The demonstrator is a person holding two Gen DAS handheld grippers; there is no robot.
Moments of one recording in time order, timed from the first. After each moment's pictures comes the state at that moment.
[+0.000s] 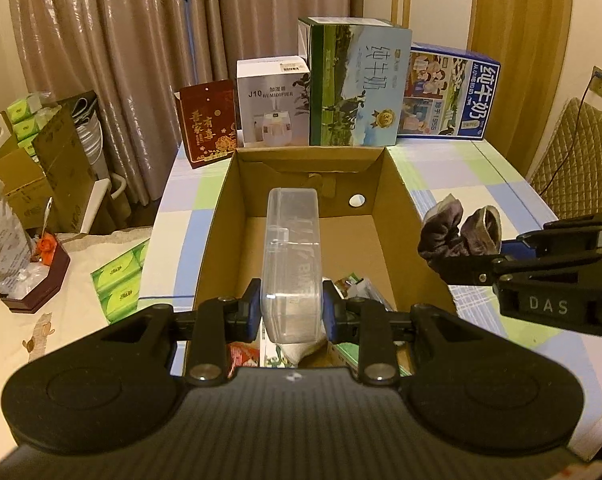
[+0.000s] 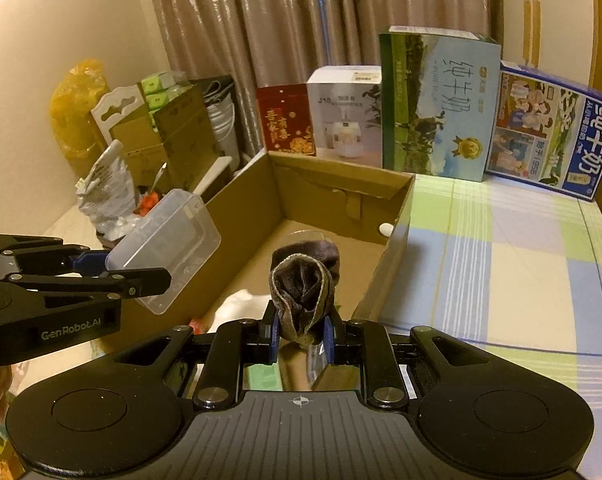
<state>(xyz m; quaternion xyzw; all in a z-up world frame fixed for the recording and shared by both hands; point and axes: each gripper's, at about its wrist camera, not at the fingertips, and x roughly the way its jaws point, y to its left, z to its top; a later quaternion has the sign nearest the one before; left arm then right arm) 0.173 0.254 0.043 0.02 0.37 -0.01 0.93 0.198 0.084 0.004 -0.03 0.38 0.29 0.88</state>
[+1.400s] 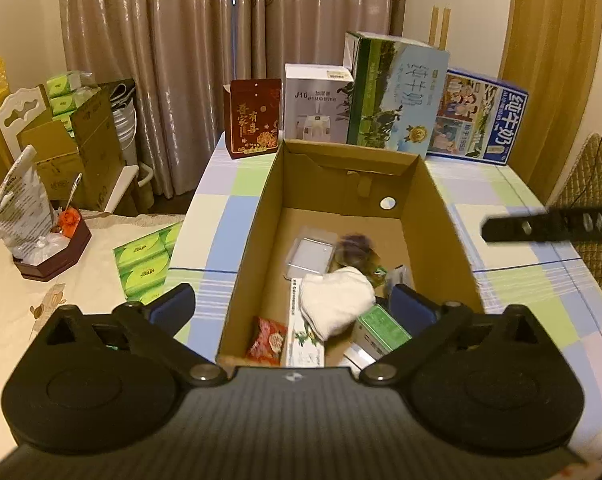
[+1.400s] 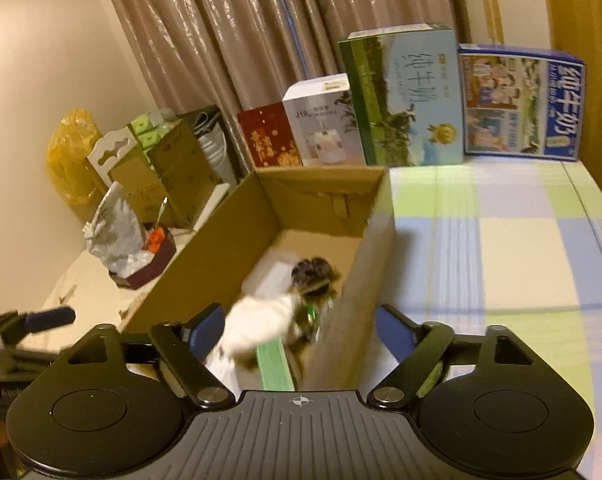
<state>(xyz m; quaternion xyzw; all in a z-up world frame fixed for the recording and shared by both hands) 0.117 0.280 0.038 -0.03 0.34 0.04 0.94 0.165 0.041 0.015 0.05 0.38 0.28 0.88</state>
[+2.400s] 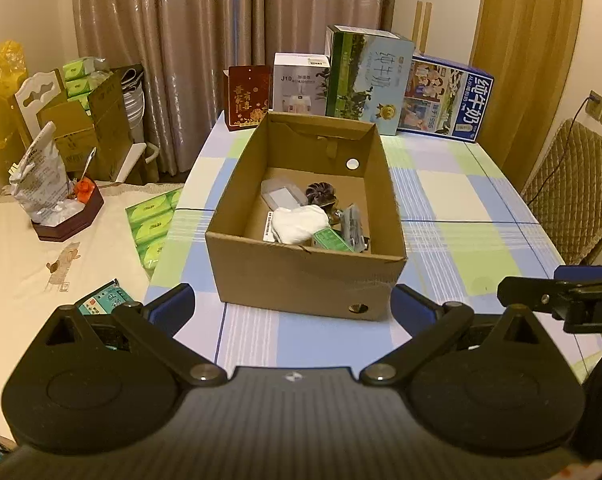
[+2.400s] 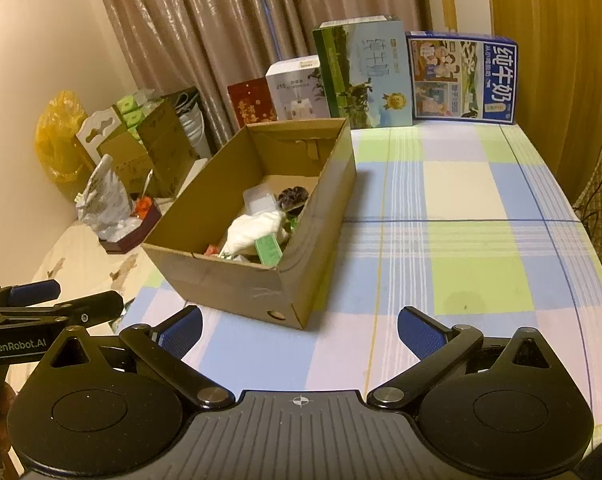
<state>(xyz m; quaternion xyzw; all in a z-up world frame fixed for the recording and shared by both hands) -0.008 0.228 0.070 -0.03 0.36 0.05 0.93 0.022 0.000 0.036 0.03 0.40 0.23 0.89</state>
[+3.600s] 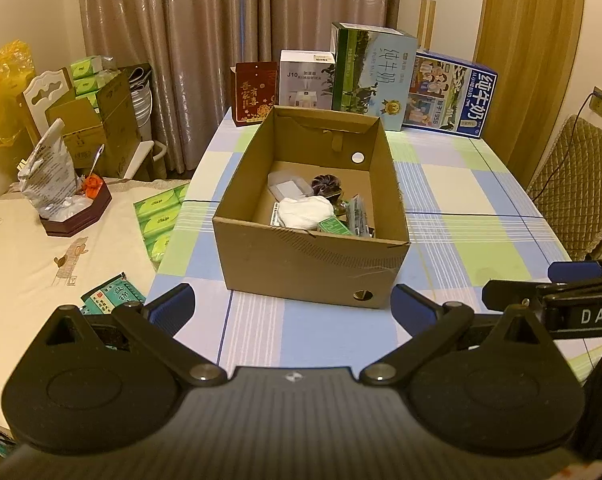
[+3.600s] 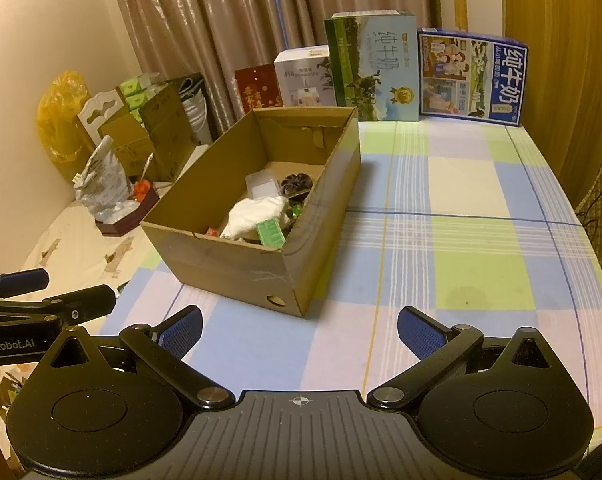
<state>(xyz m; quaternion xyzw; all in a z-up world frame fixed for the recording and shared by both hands) -0.022 0.226 0.065 -0.03 0.36 0.06 0.93 0.016 0.010 0.021 0.01 0.40 0.23 0.89</state>
